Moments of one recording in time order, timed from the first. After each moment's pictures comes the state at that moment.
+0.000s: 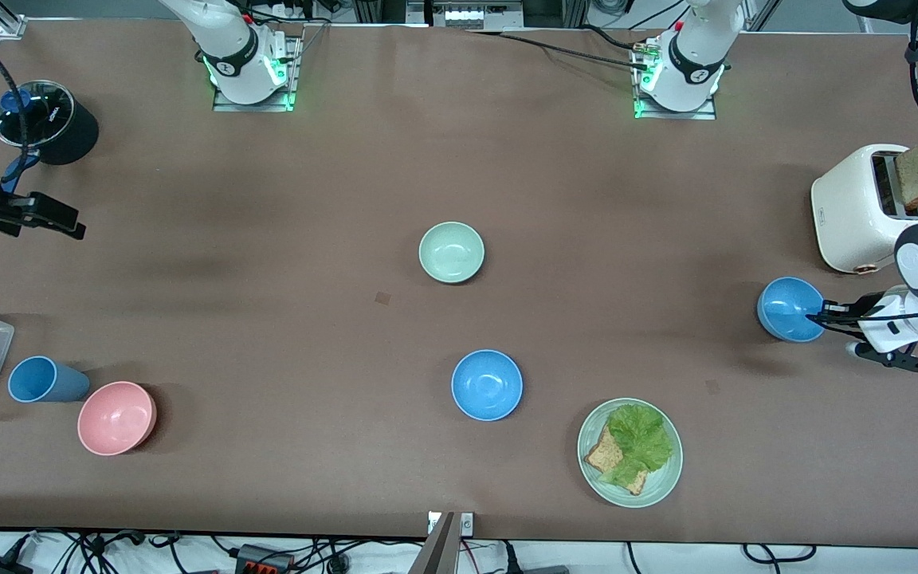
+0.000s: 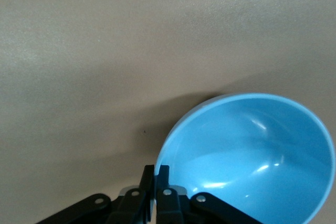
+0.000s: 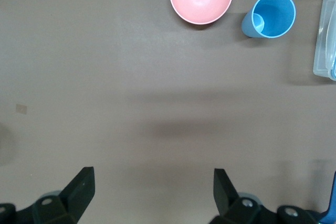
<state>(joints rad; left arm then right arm) 0.44 0.67 -0.11 -1.64 0.09 2.10 0.53 -0.02 0.08 -0.05 -1.66 0.01 1.70 -0.04</state>
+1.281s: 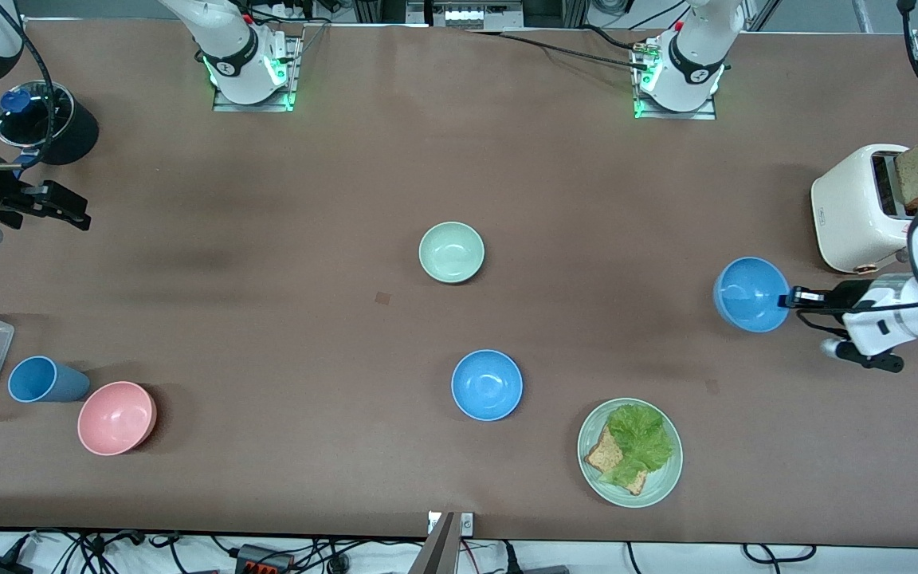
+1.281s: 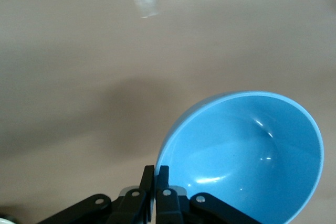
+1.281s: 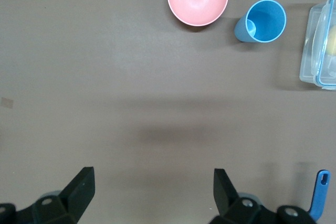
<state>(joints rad) 0.44 0.54 -0.38 -1.51 -0.02 1.69 0.25 0.01 0.03 -0.05 -1.70 -0.04 1.72 -0.04</state>
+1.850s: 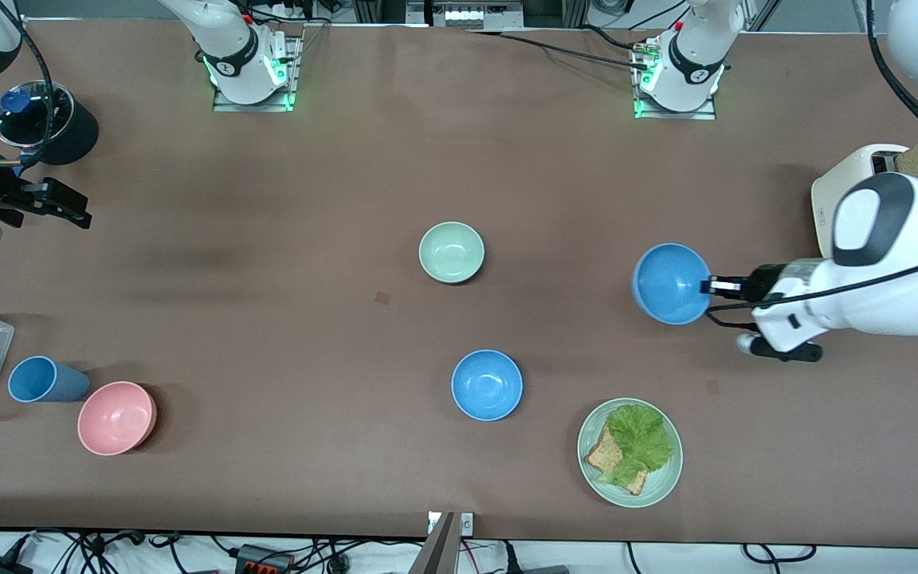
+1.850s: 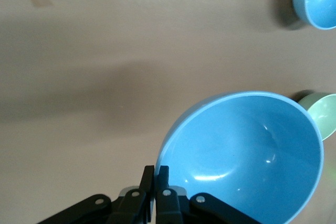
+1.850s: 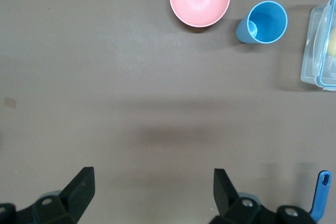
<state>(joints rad) 0.40 0.54 -0.63 -1.48 -0.03 1.65 -0.17 0.01 0.03 -0.05 -1.70 -0.04 1.72 -0.04</state>
